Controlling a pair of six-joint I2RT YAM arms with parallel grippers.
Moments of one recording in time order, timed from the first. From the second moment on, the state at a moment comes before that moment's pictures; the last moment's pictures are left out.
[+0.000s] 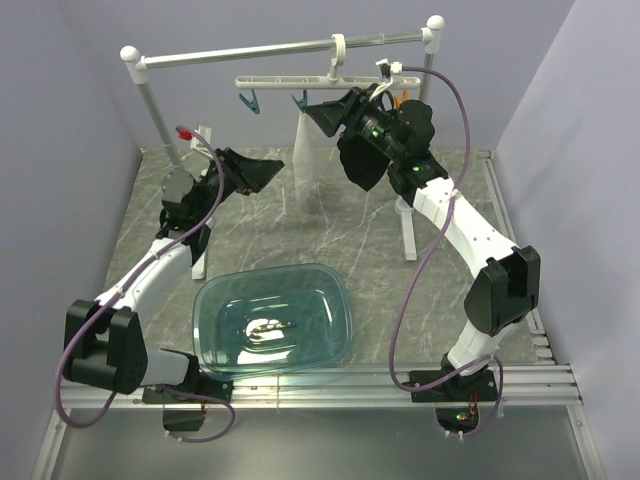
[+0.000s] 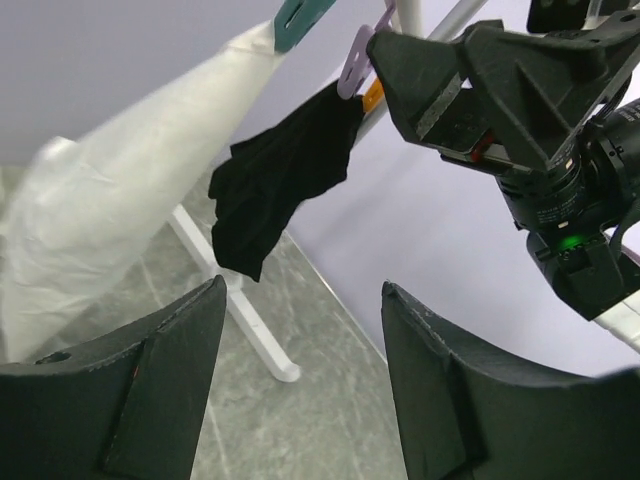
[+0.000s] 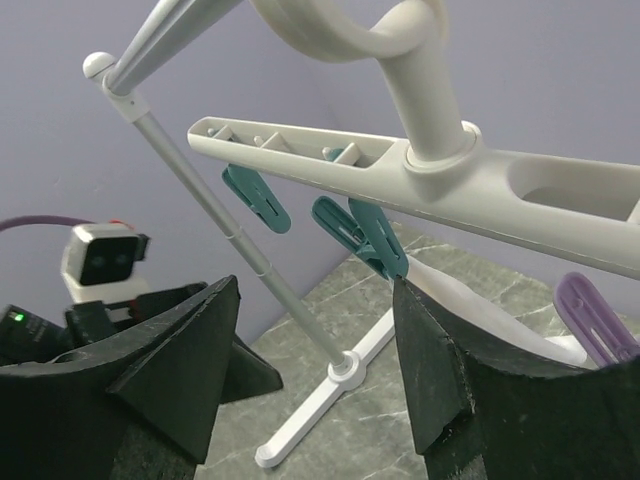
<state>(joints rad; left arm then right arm) -0.22 1.34 0.91 0.69 0.56 -0.87 0.44 1.70 1.62 0.34 -0.41 0.58</state>
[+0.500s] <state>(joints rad) -0.19 1.29 0.91 0.61 0.49 -0.69 0.43 1.69 1.61 0.33 -0.41 0.58</state>
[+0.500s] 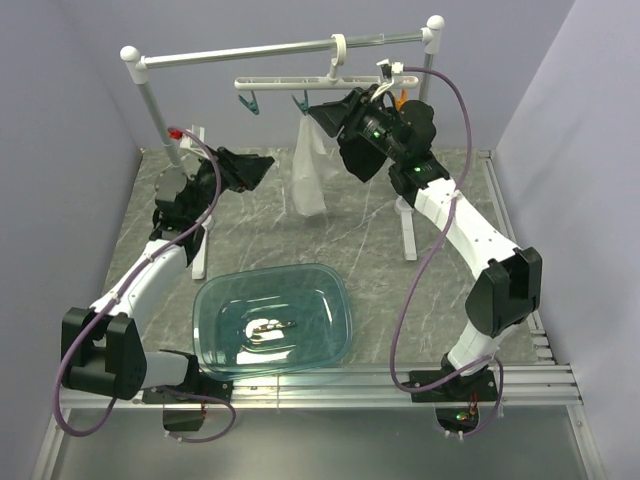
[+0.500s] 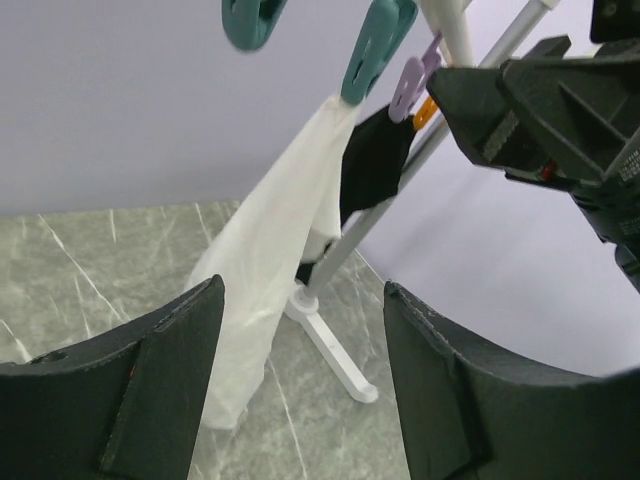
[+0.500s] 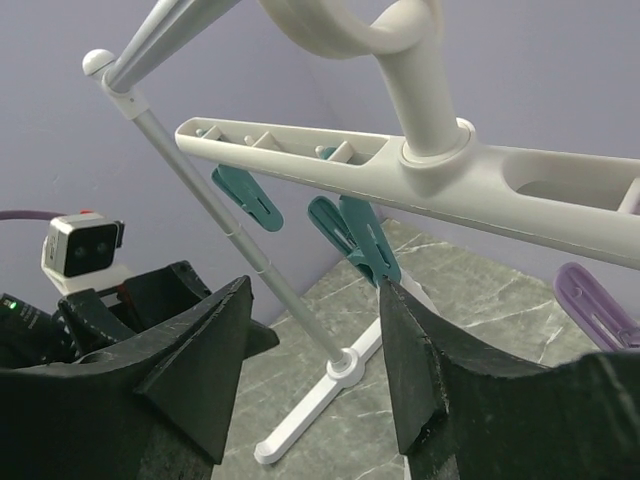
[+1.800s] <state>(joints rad) -0.16 1.42 1.33 0.35 0.21 -0.54 0.54 1.55 1.43 0.40 -0.44 0.27</state>
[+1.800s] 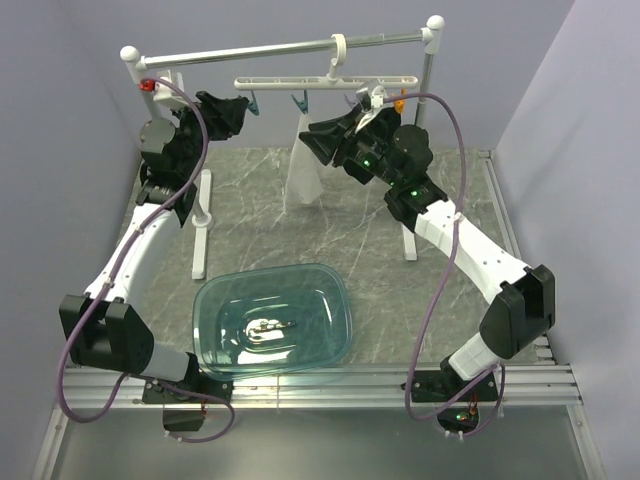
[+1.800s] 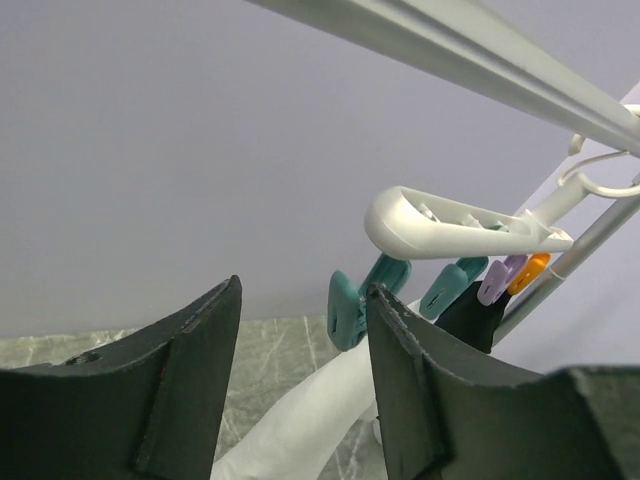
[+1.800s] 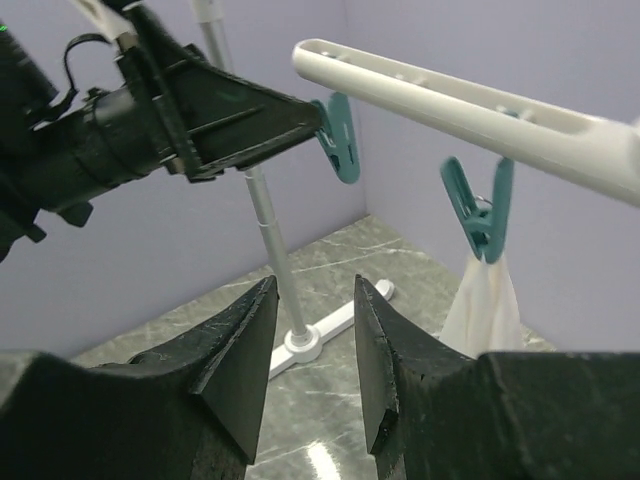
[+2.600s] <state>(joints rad) -0.16 1.45 1.41 0.29 0.27 -0.58 0.59 1.86 1.72 0.49 -0.54 0.06</state>
